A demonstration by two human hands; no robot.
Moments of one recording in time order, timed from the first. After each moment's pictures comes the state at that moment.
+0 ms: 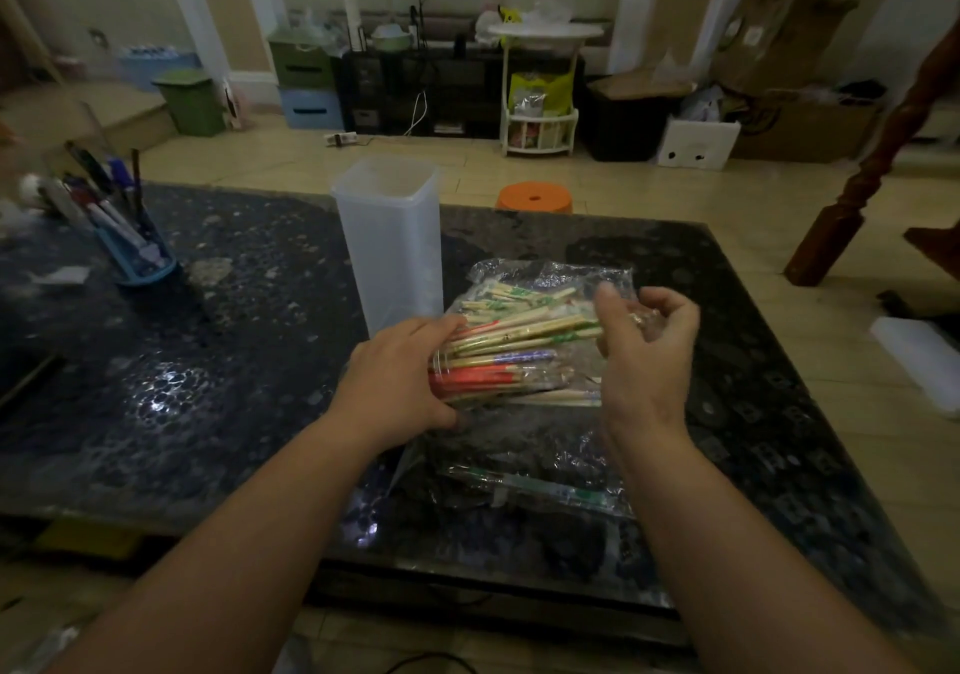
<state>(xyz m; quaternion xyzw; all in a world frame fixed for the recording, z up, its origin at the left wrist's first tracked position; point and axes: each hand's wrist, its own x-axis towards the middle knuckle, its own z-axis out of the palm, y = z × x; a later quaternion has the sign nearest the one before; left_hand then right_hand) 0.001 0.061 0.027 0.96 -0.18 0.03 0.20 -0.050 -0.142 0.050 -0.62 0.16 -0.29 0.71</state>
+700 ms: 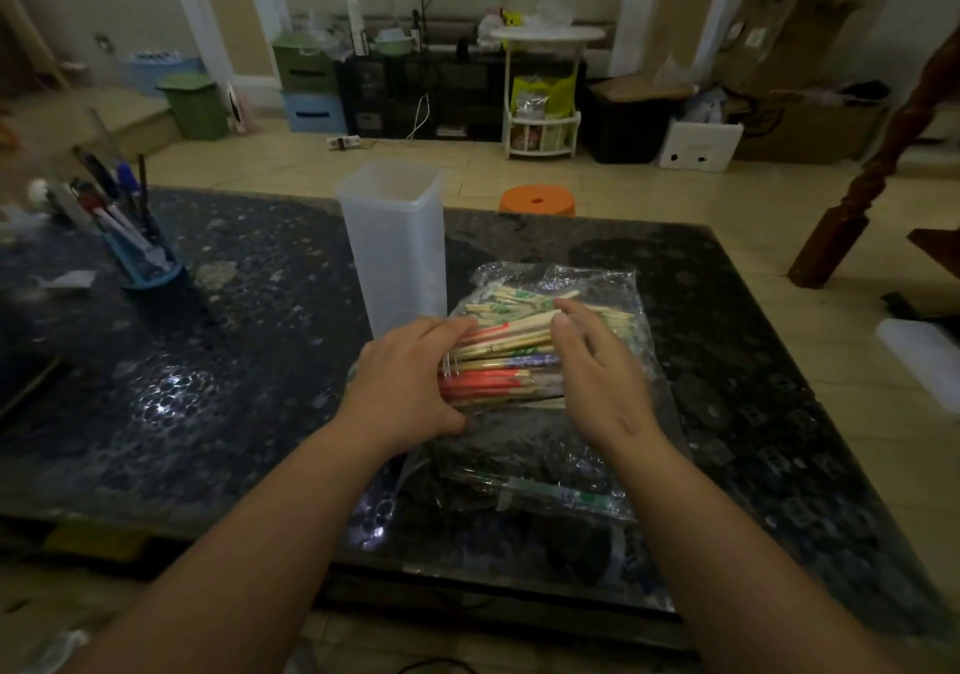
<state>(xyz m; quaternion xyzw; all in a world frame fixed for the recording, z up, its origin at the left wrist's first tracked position) -0.002 0.058 0.030 0.96 -0.20 0.04 0.18 -0.046 -0.136 0.039 -0.81 0.07 -0.15 0.56</state>
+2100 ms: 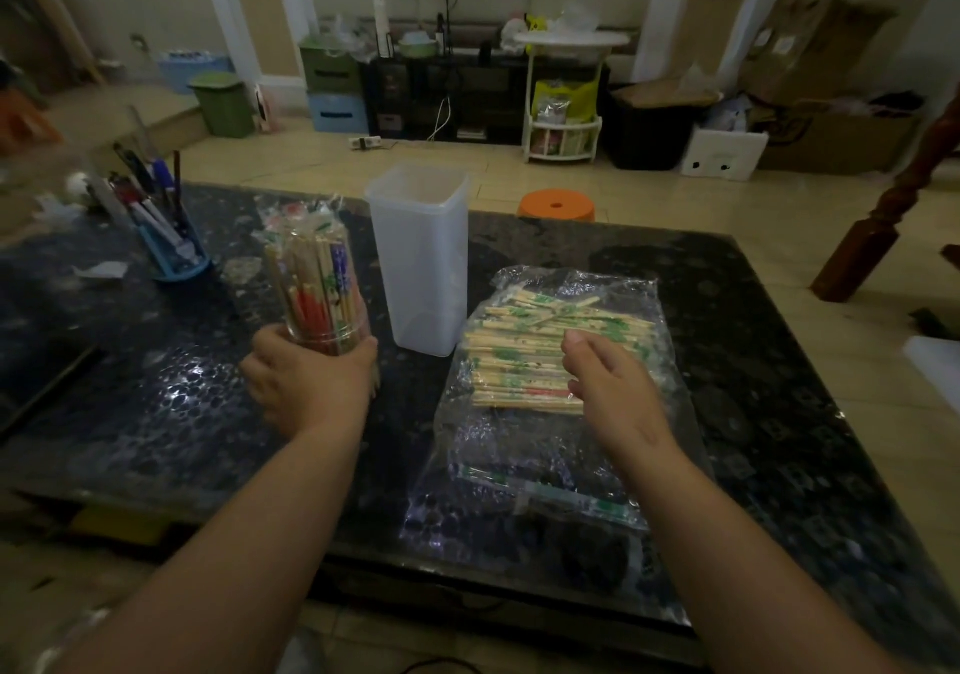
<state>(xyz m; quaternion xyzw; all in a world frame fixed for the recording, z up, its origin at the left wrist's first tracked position) 0.005 0.099 0.020 0.81 0.34 0.22 0.43 -0.041 -0.133 0.025 -0.79 0.10 -0.10 0.60</state>
